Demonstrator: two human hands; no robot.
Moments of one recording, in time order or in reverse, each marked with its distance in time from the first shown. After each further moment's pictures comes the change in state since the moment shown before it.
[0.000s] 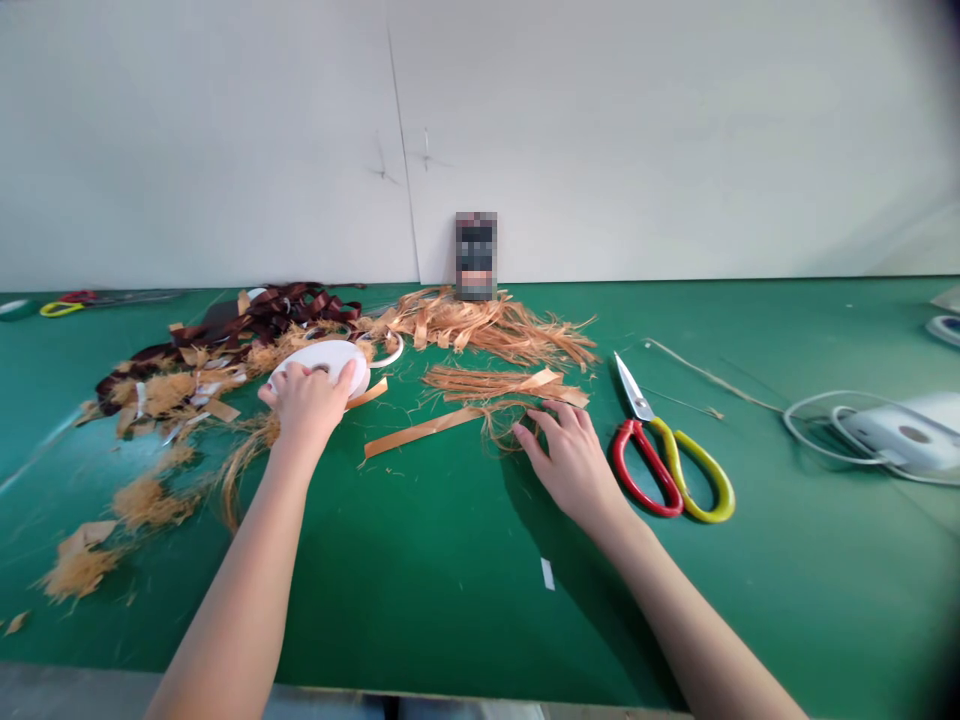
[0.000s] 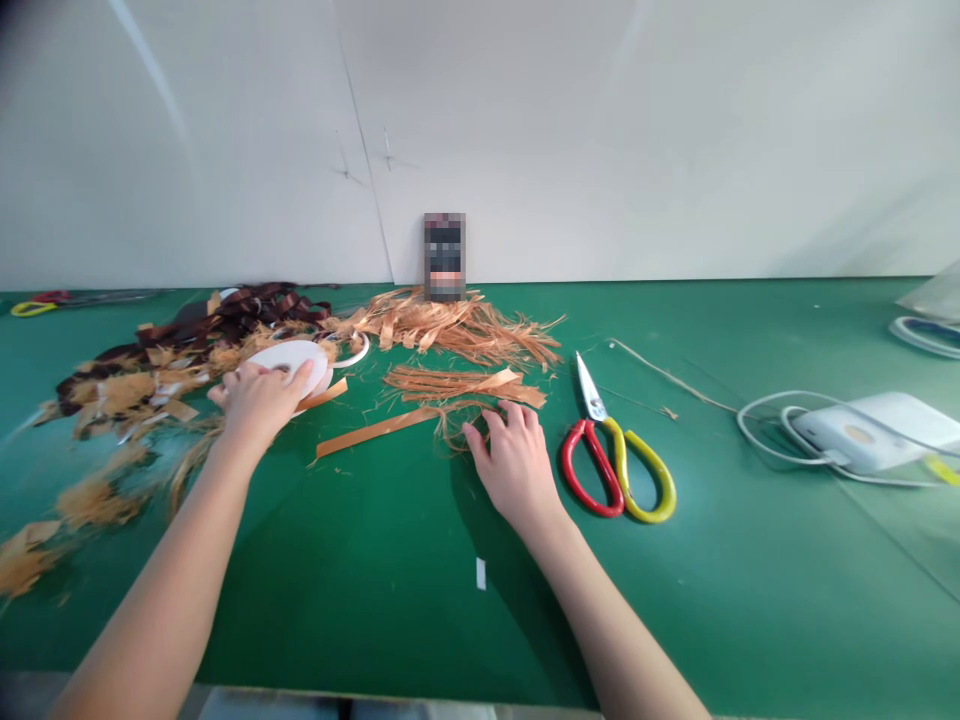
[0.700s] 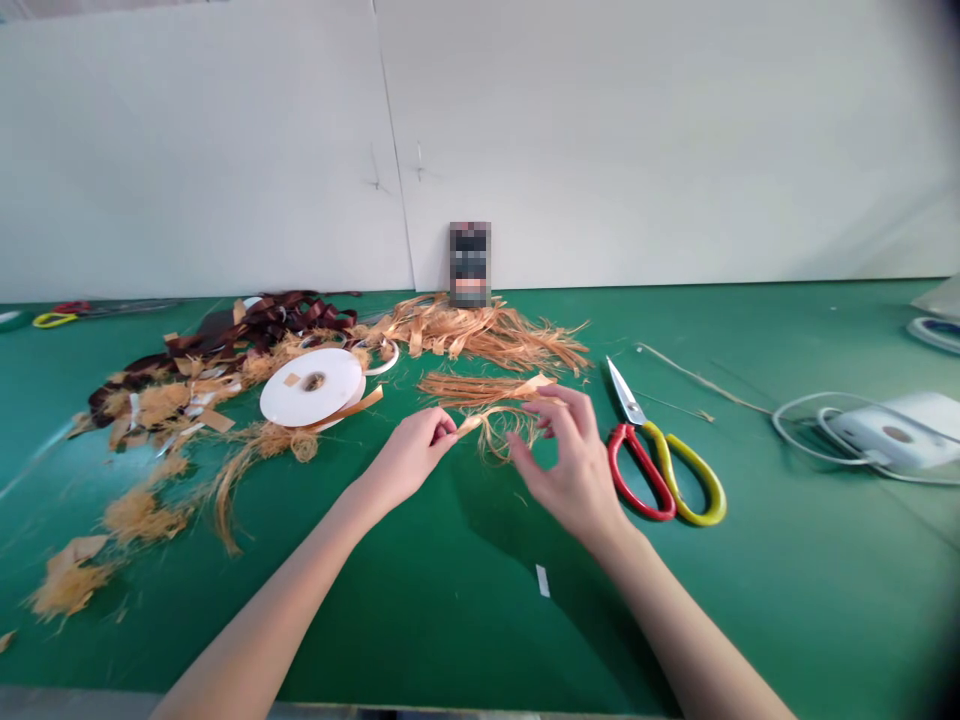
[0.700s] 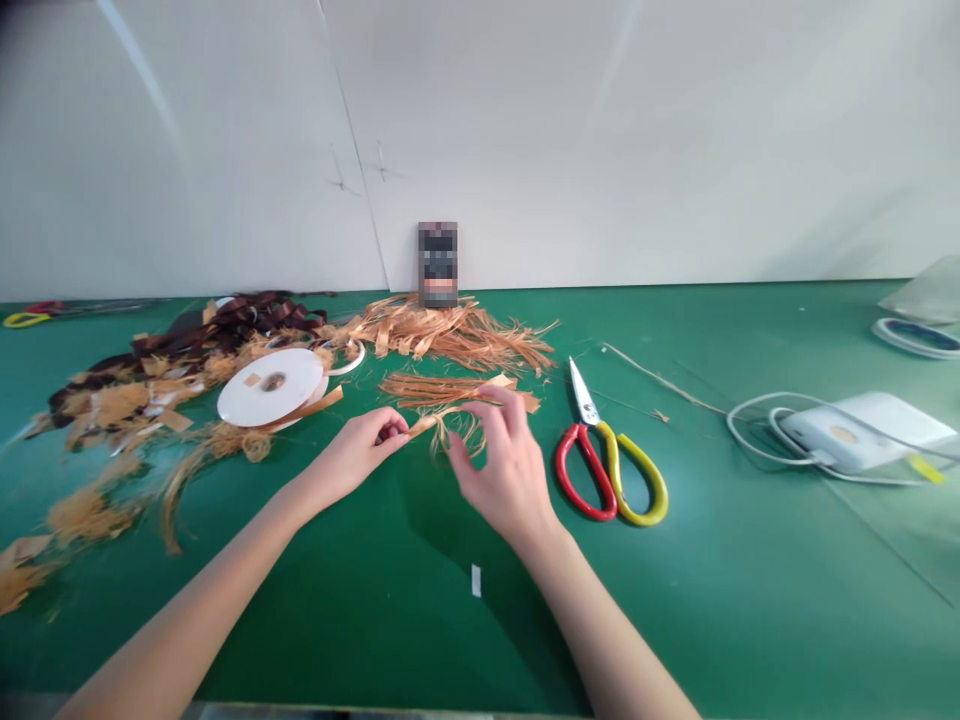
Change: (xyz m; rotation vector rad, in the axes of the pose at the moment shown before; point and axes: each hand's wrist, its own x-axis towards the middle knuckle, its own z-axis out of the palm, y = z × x) left_hand -0.067 0.082 0.020 -0.596 -0.530 0.410; right_hand -0.005 -0.017 -0.022 0.314 0.358 -0.185
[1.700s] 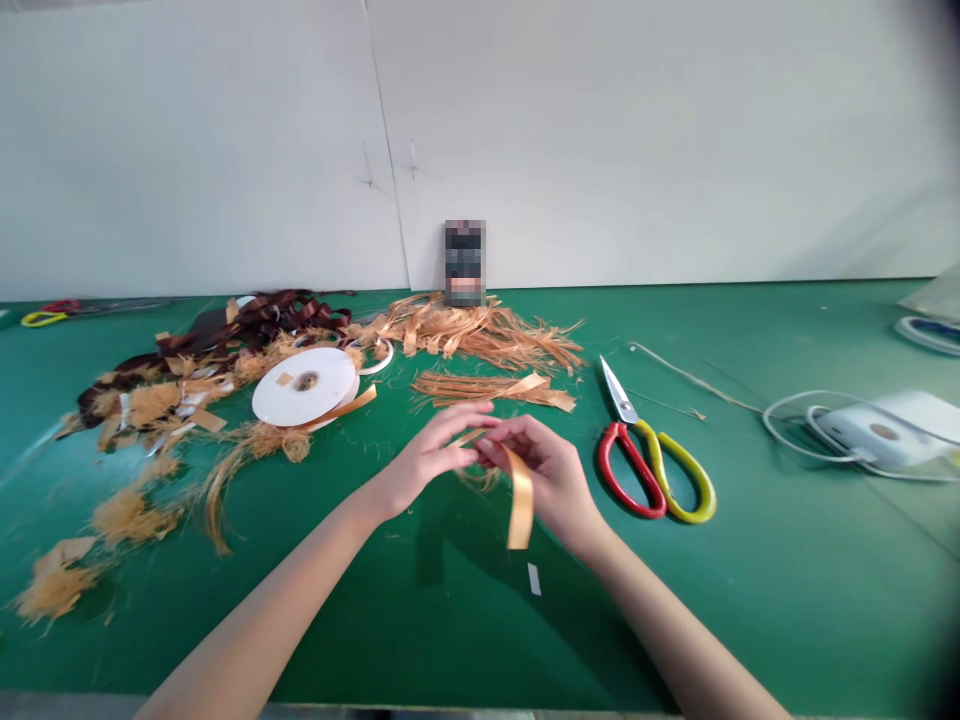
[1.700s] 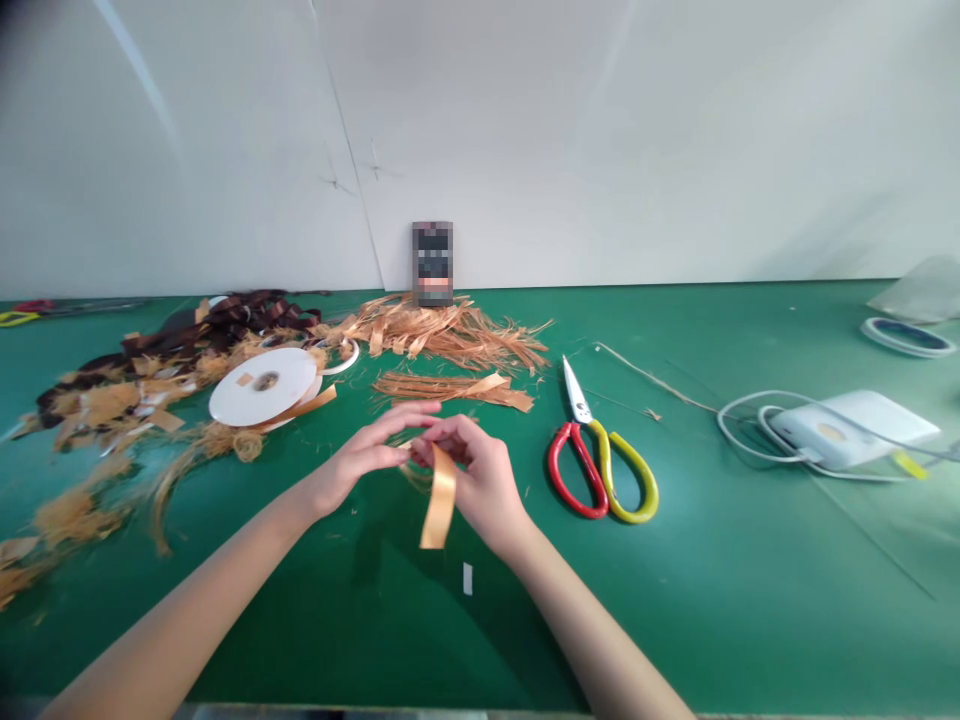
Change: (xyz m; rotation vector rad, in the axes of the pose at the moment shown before) left_hand -0.014 0.030 0.002 -0.594 -0.205 0.096; right_hand -0.001 -0.016 0.006 0.842 -0.224 0.404
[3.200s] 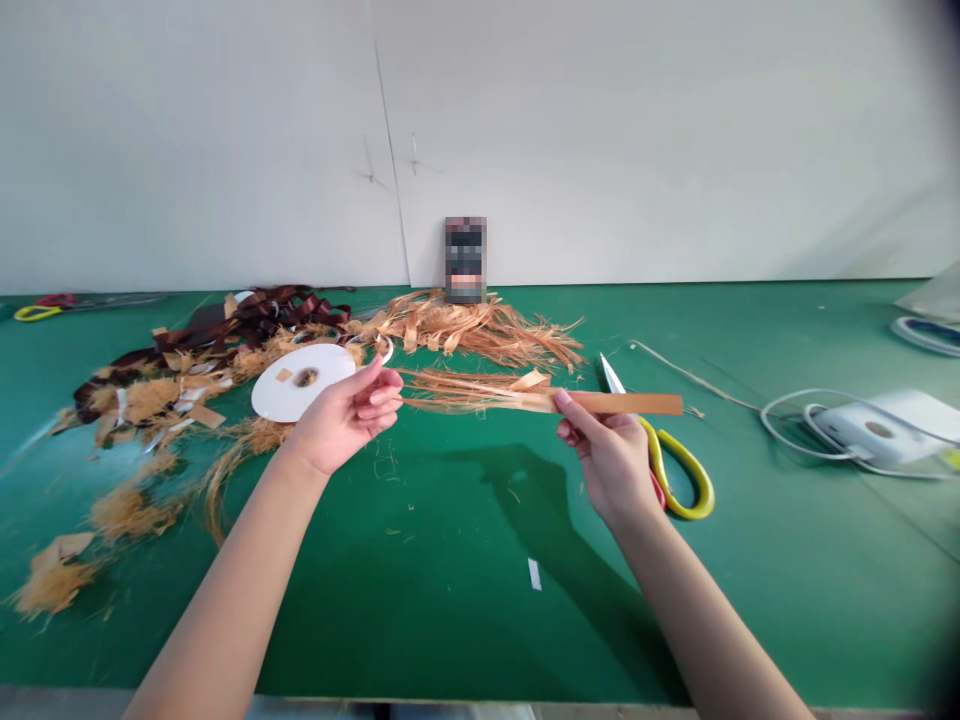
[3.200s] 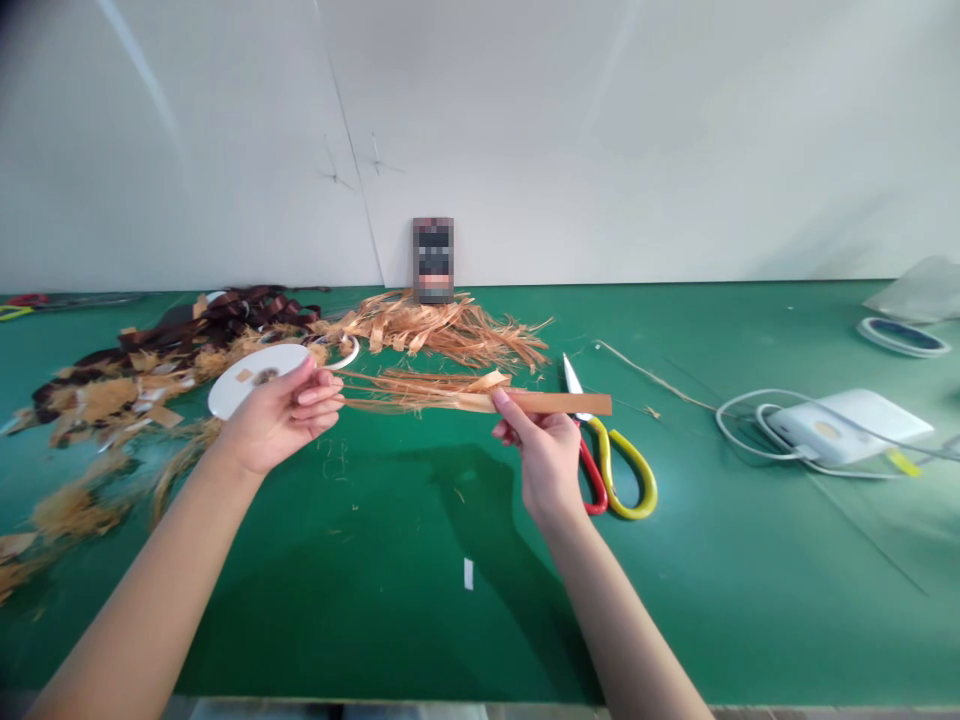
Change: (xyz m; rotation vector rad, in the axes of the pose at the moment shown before) left_hand -0.004 0.018 -0.070 -0.854 0.215 -0.139; right_hand 0.015 -0.007 -0.036 0.338 0.515 0.233
